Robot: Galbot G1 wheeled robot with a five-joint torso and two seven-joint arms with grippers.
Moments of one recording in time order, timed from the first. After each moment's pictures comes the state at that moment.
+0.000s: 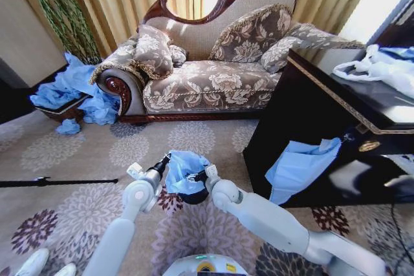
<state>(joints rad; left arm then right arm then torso) 1.16 -1.21 -0.42 -2.02 -1.38 0.25 -0.61 -0.55 1.14 -0.59 1.70 0.87 -0.50 0.52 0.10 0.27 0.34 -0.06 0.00</state>
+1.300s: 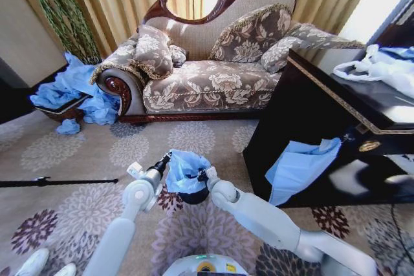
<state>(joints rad) 1.17 -1.22 -0.42 -2.03 -1.38 0.25 -0.58 -0.57 1.16 -0.56 1.60 0.77 -0.46 0.50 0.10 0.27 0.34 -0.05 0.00</state>
